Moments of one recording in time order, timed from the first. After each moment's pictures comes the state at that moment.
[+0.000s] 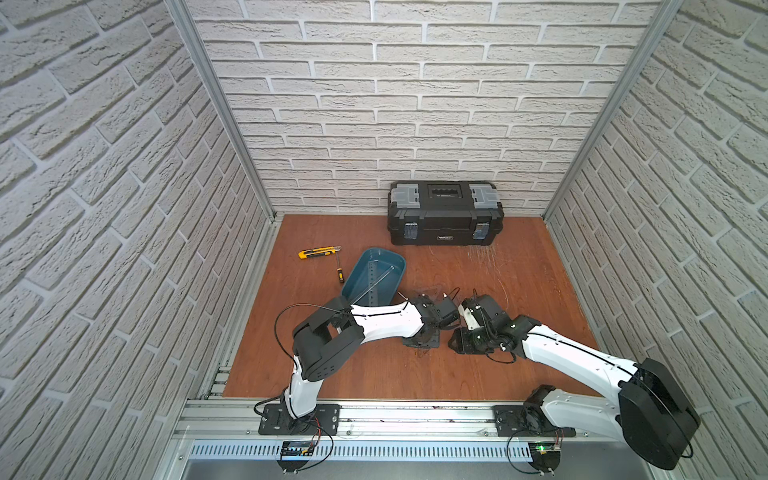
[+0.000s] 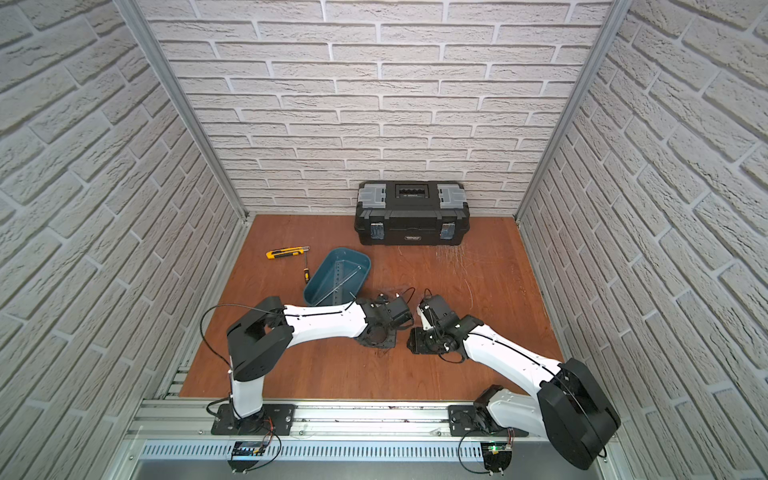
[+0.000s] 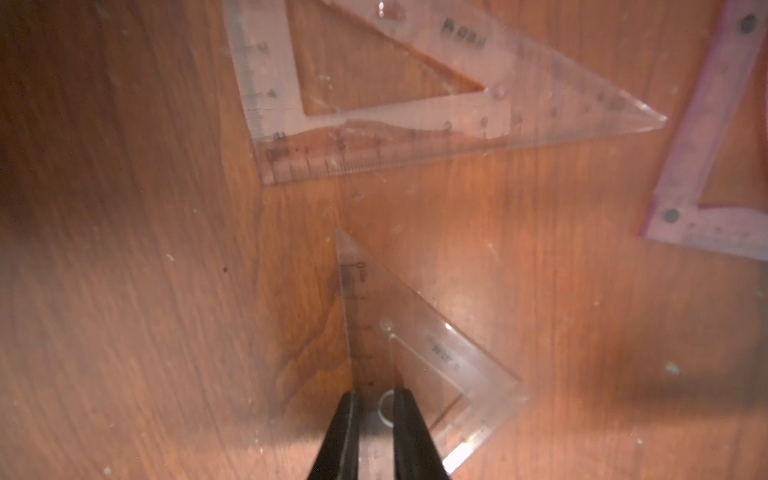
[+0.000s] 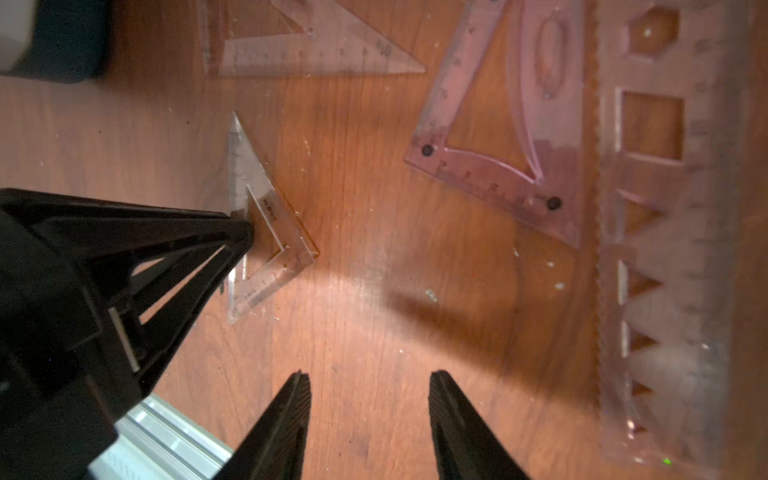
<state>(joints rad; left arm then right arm) -1.10 1.93 1.28 -0.72 -0.14 -0.95 0.55 1.20 0.58 -0.53 -0.23 0.59</state>
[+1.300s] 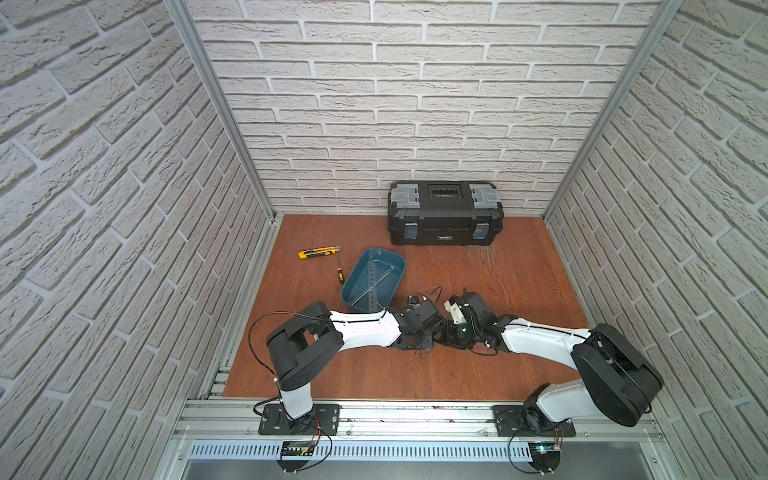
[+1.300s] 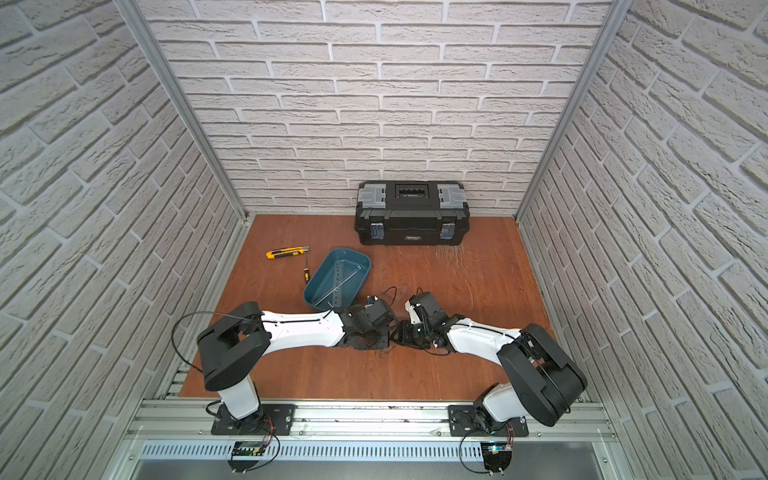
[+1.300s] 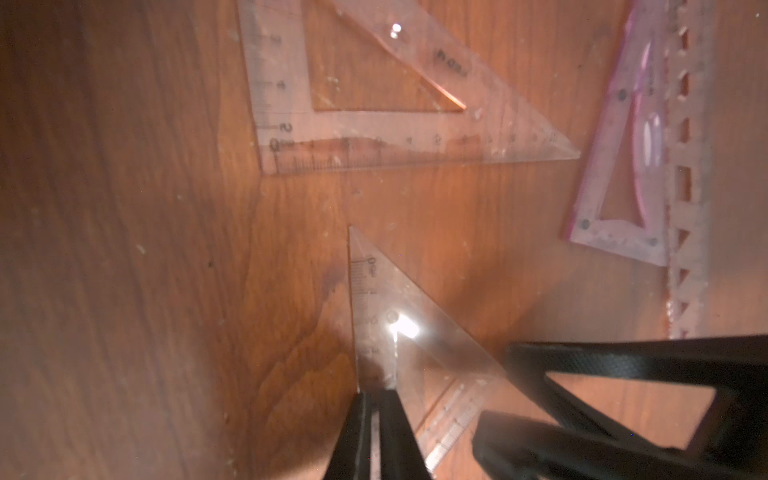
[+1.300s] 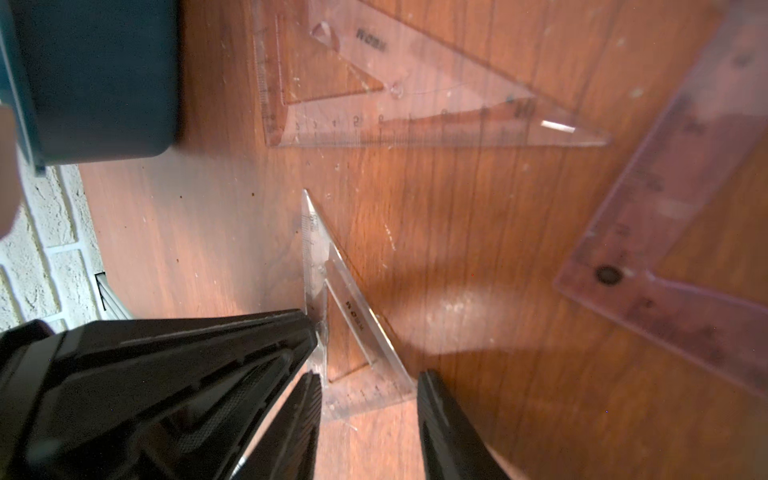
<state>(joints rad) -1.06 1.77 1.00 -0.38 -0.04 -1.00 0.56 1.44 0.55 -0.13 -0.38 0.77</state>
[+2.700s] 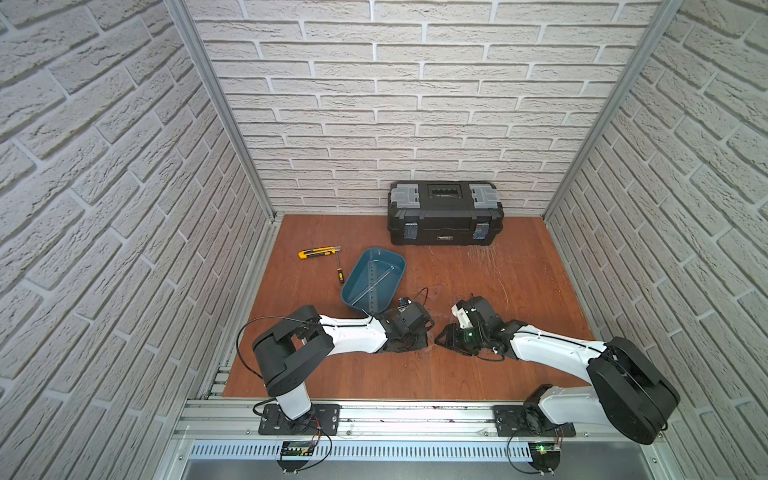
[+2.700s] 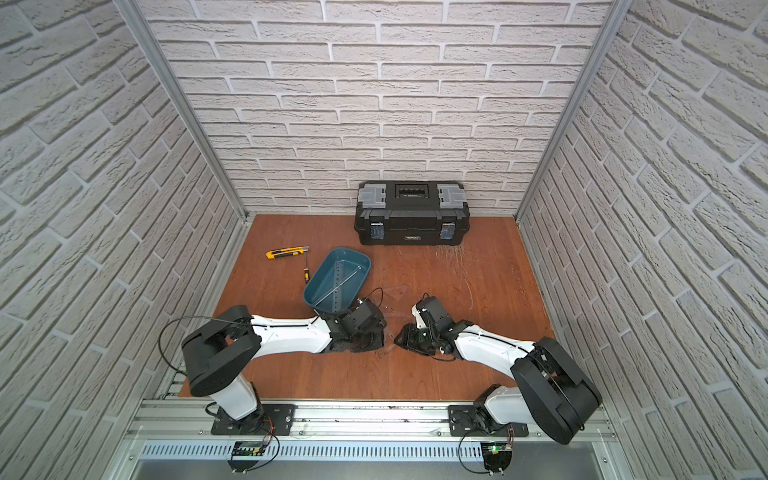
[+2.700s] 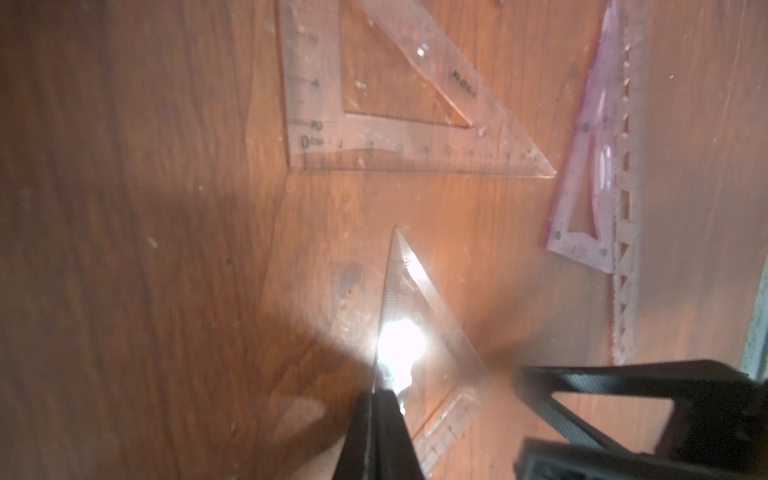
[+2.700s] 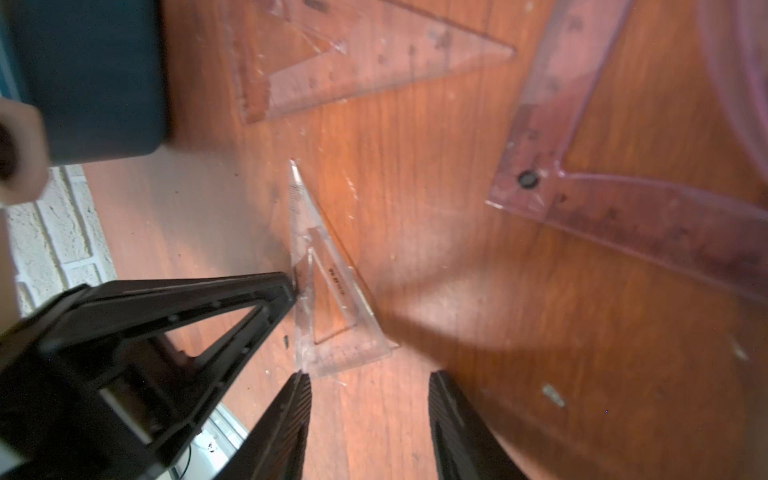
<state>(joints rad) -1.03 1.70 0.83 -0.15 0.01 -1.04 0.55 1.35 0.48 -0.16 -0.38 0.84</state>
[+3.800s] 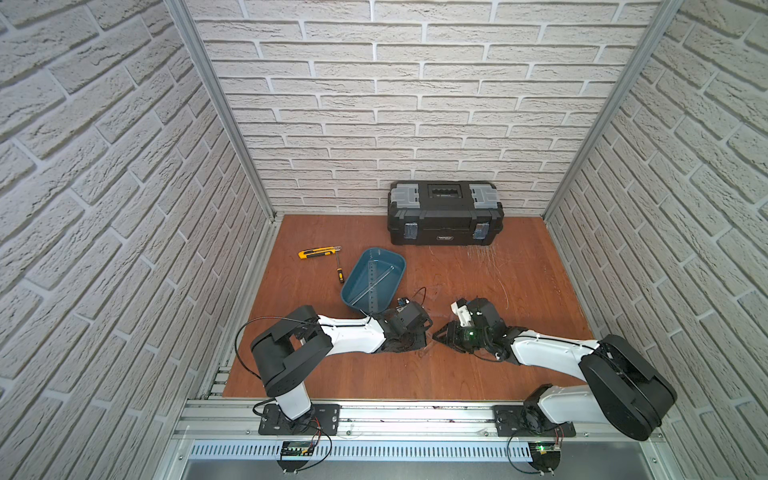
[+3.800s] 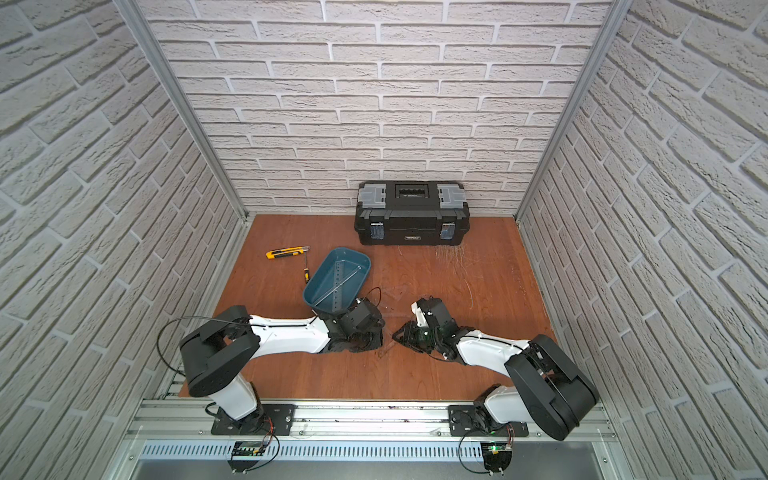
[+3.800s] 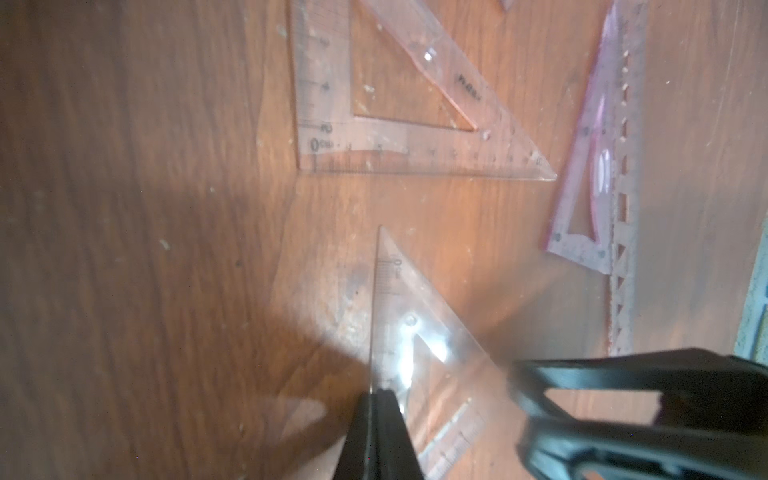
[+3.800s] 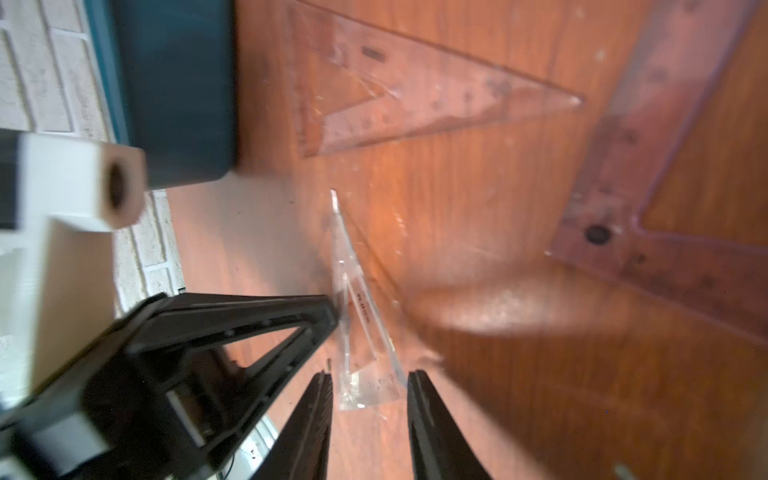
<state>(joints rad) -1.01 1.69 0.82 -0.14 0.03 -1.04 0.53 1.33 0.40 0.10 -0.46 0.94</state>
